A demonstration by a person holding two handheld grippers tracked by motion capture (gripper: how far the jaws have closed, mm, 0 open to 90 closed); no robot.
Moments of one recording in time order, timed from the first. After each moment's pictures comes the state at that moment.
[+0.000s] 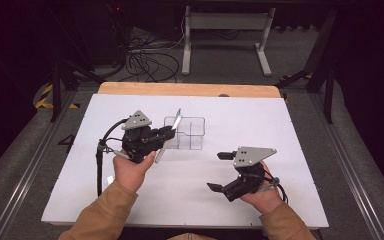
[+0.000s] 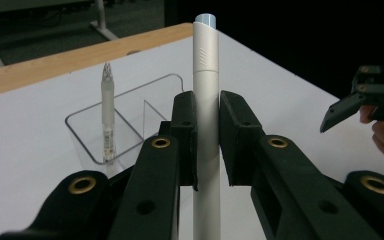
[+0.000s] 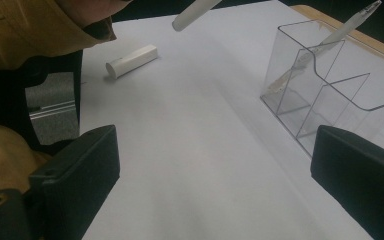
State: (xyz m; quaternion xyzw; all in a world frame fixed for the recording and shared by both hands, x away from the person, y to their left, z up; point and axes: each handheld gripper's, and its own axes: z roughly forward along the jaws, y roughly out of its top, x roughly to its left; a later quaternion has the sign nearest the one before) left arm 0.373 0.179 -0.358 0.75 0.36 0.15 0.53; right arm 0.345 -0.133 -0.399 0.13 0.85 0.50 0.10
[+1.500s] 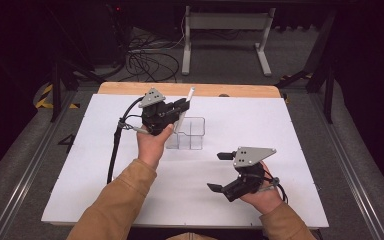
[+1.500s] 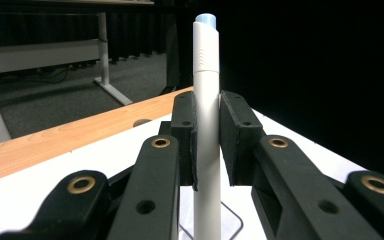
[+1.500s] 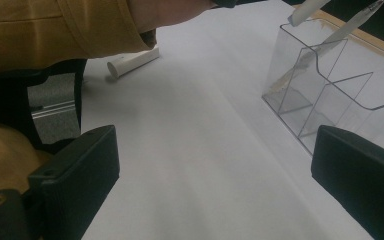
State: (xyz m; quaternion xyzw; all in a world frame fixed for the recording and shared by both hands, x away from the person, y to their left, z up) left arm 0.449 0.147 -0.361 0.70 0.34 0.19 0.60; right arm 0.345 -0.133 -0.400 0.13 0.85 0.50 0.10
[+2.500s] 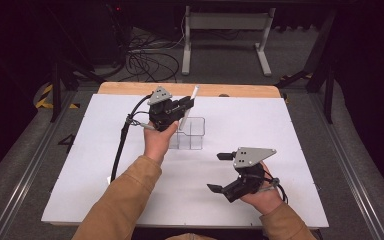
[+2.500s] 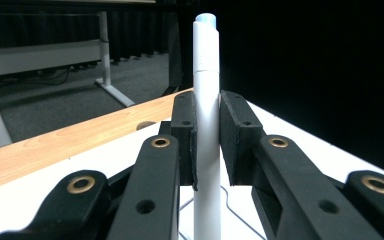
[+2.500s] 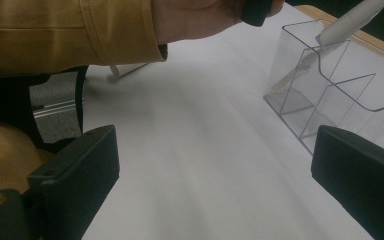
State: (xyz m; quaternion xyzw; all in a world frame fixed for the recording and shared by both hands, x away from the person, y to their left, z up) left arm 0.472 0.136 -0.376 0.70 0.33 0.20 0.60; right arm 0.344 -0.133 -0.400 0.13 0.85 0.50 0.10
